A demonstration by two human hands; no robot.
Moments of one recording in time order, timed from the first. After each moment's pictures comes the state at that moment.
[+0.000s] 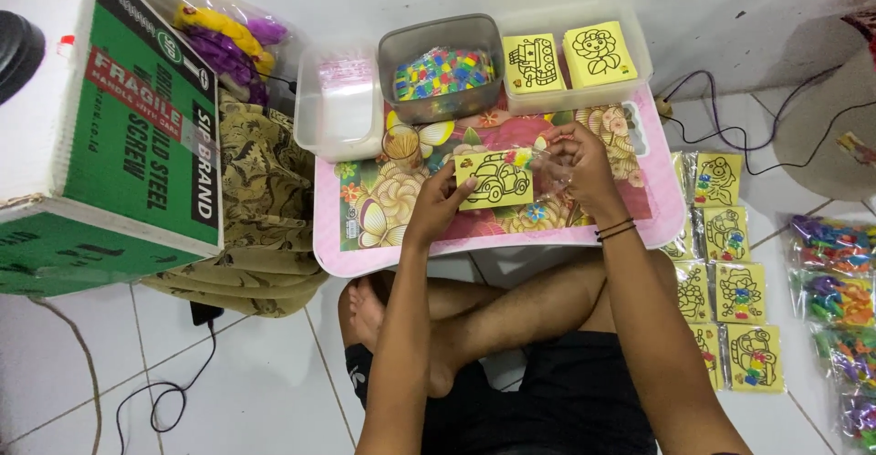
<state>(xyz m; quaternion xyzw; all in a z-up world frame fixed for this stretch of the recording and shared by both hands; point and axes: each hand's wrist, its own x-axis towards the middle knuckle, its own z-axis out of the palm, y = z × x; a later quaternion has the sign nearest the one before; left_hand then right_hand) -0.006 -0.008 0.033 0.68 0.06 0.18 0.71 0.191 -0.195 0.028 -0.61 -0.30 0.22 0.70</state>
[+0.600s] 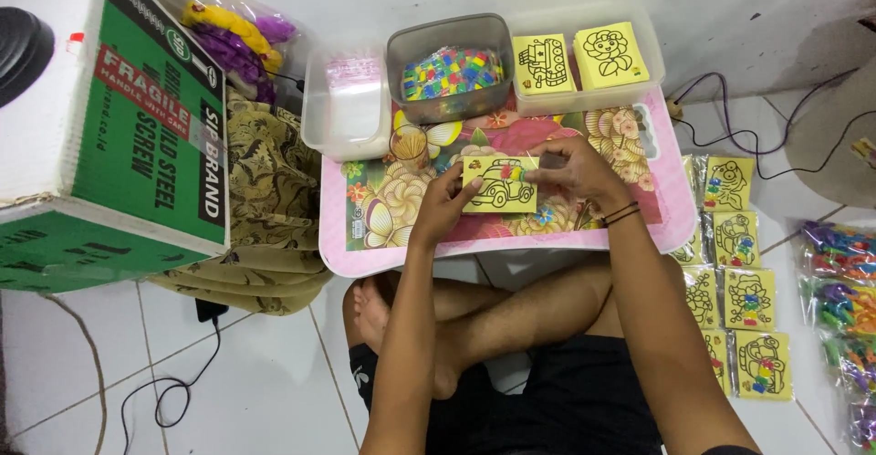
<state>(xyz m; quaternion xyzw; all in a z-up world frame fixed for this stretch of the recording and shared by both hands) -0.005 0.000 0.020 0.68 0.09 0.18 0.70 0.205 -0.179 0.036 -0.66 -0.44 0.27 0.54</state>
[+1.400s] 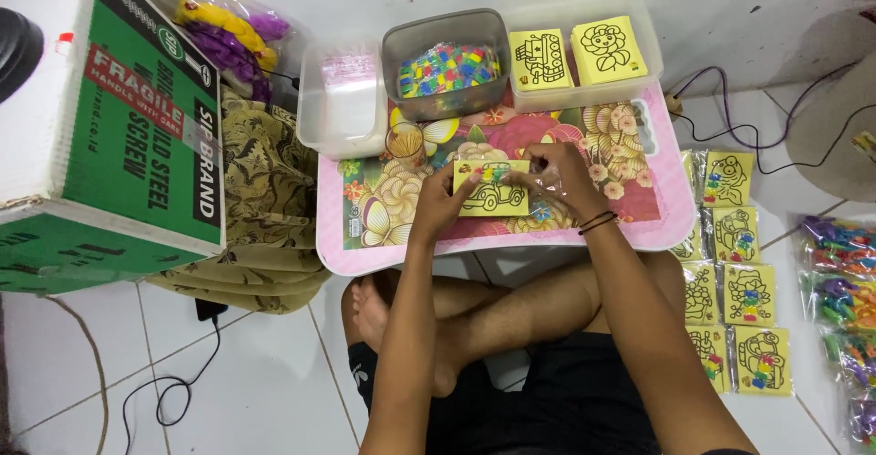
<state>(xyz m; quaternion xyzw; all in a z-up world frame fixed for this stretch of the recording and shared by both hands) -0.003 0.000 0.018 0.70 0.15 0.21 0.66 0.175 -0.169 0.042 -0.74 -0.42 0.18 0.50</state>
